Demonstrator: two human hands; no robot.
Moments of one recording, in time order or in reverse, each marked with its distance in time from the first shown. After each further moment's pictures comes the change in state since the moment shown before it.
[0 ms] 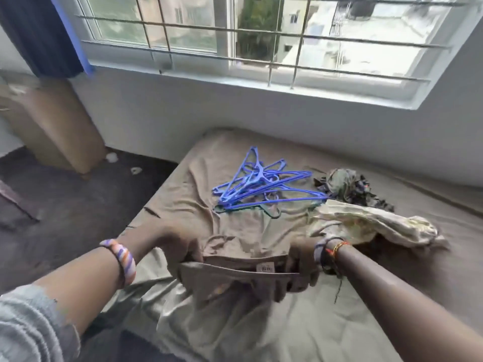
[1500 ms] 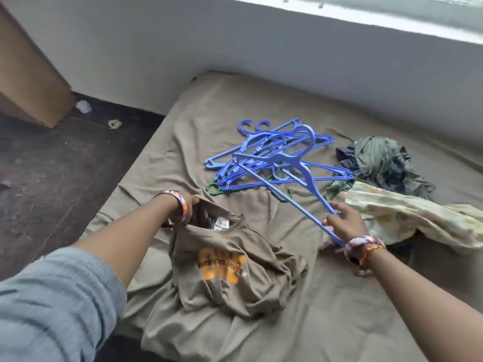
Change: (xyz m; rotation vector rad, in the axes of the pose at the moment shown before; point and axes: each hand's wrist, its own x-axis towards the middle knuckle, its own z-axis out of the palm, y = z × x) left_hand 0.179 -0.101 -0.064 -0.175 0.060 -0.383; right_hand 0.061 0.000 -0.031 0.912 0.809 -0.012
